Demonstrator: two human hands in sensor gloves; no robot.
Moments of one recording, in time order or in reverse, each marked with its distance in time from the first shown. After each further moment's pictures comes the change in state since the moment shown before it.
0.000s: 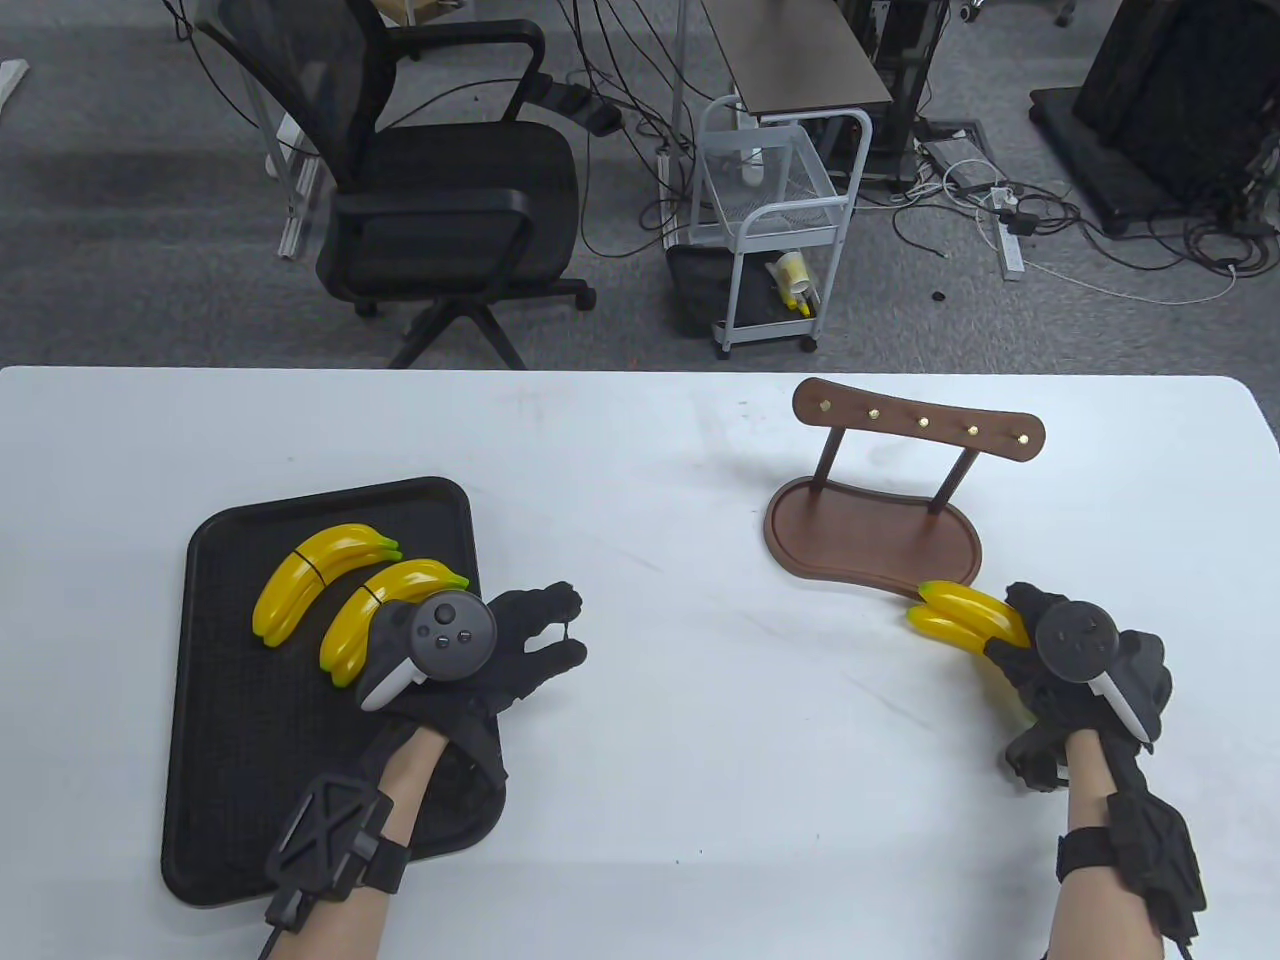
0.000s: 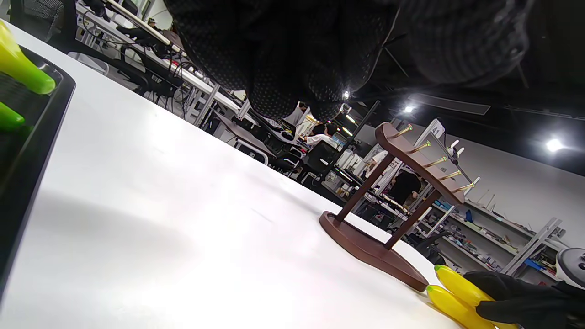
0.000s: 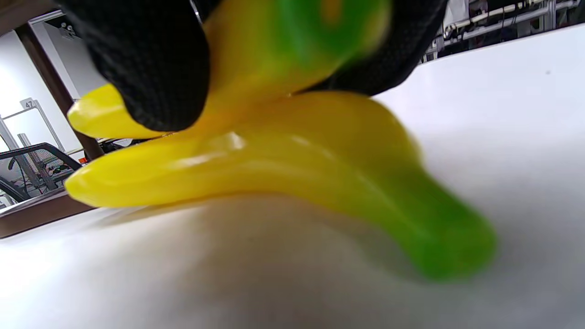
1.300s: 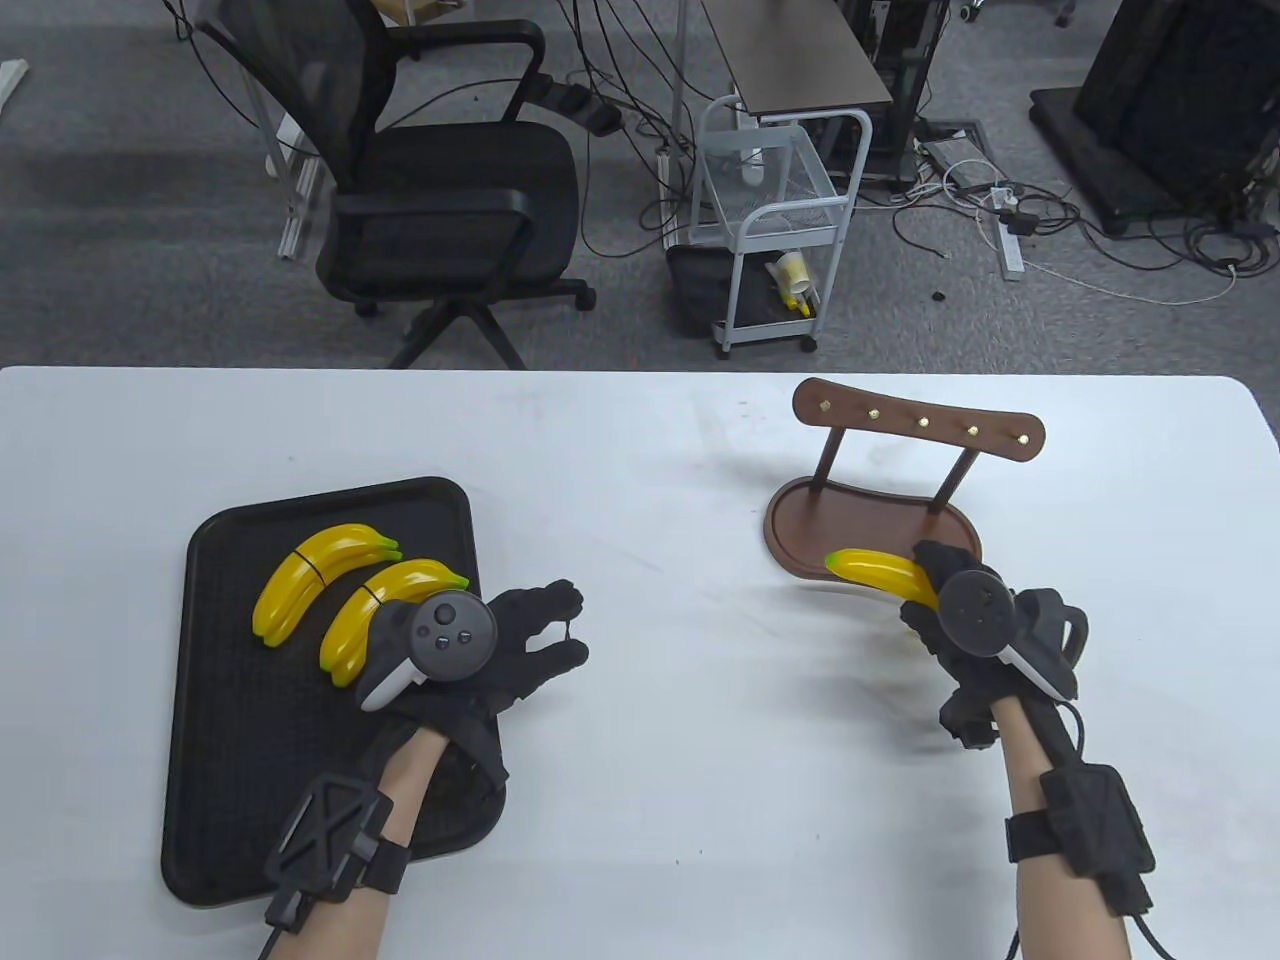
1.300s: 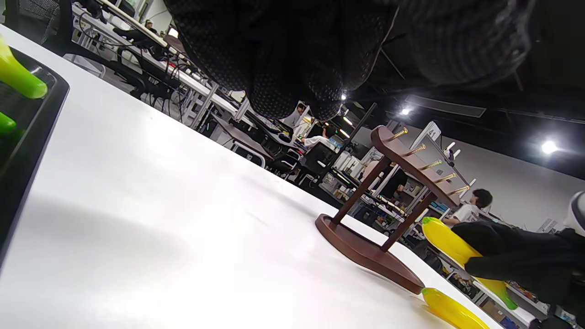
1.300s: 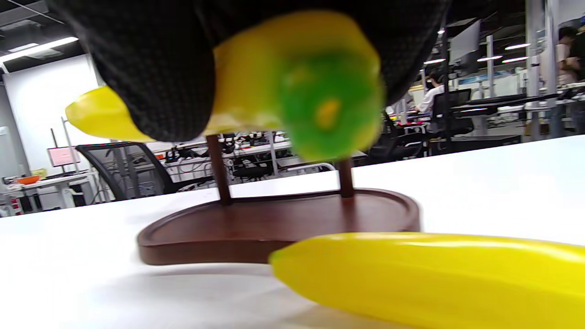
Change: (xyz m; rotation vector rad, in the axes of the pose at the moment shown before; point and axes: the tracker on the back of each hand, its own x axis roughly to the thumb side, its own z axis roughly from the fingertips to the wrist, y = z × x) left_hand 0.001 0.001 0.000 0.008 -0.009 0.003; right_hand 0.099 -0.027 0.003 -0.115 -0.233 0.138
